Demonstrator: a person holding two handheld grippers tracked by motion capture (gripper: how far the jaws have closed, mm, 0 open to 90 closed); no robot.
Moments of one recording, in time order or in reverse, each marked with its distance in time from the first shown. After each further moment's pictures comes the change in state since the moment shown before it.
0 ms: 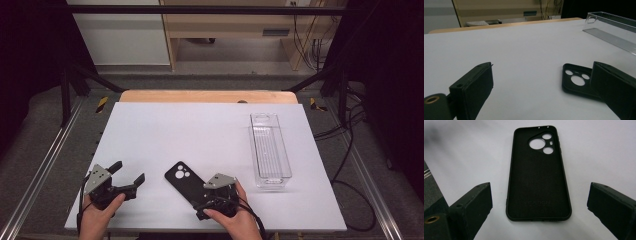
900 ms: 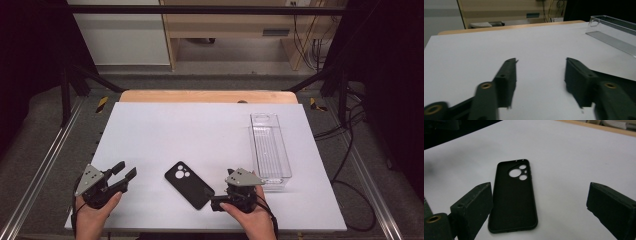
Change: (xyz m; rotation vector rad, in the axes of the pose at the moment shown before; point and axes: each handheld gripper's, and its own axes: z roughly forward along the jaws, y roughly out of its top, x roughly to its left) left arm 0.009 0.004 -0.011 -0.016 0.021 -0.019; right arm -0.023 -0.003 -0.040 -0.226 -0.067 0.052
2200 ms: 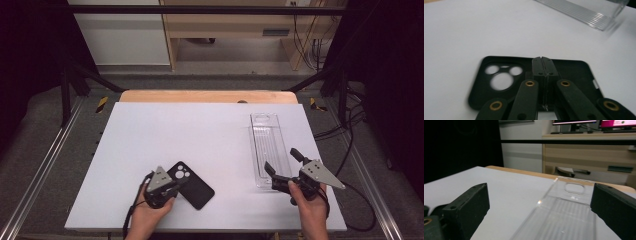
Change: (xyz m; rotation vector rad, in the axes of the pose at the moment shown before) left arm -0.097 -0.004 0.072 0.222 -0.261 0.115; right arm -0.119 -0.023 -0.087 -0.414 -0.217 0.057
